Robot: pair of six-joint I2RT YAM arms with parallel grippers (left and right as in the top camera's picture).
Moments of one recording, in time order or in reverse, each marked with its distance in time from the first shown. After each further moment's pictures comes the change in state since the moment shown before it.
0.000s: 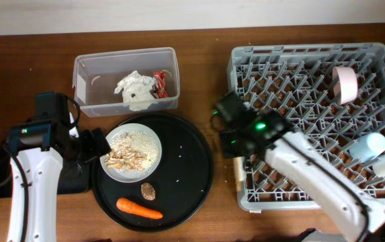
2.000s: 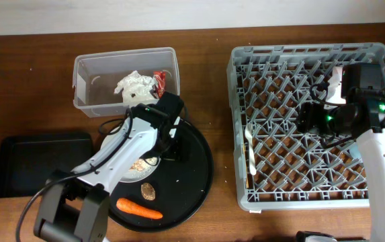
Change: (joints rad) left arm -0.640 0.402 0.001 0.283 0.091 0.039; right arm -0.725 -0.120 0.086 -0.119 -0.227 -0.341
